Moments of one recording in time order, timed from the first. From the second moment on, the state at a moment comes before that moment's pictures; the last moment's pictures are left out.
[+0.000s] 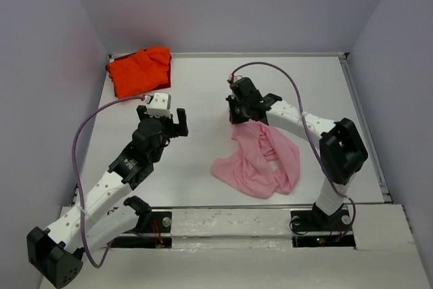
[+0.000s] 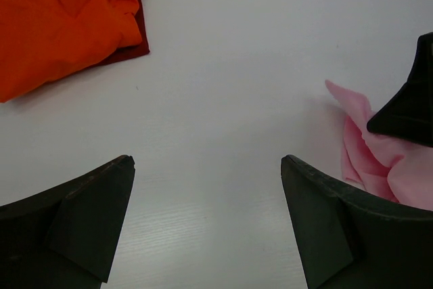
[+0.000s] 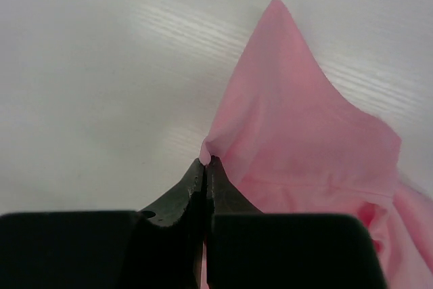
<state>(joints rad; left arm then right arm) -0.62 0.77 0.64 -0.09 -0.44 -0.16 0.64 1.78 1.37 -0.42 0.07 0.36</state>
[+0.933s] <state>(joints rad) -0.62 0.75 0.64 -0.09 -0.47 -0.16 1.00 2.08 1.55 -0.44 0.18 0.45</state>
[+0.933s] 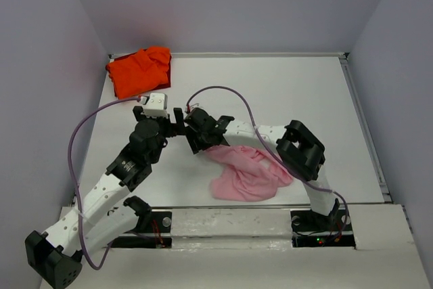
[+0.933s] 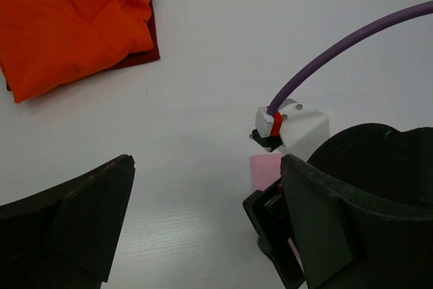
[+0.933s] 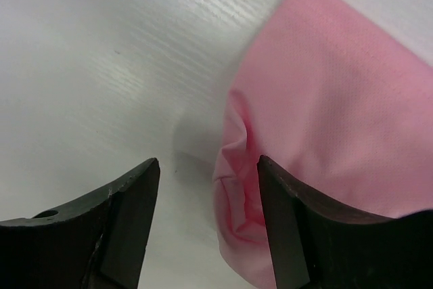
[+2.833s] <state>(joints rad) -0.60 0.69 0.64 -0.10 -0.63 -0.16 0.81 2.28 1.78 -0.37 0.12 0.37</state>
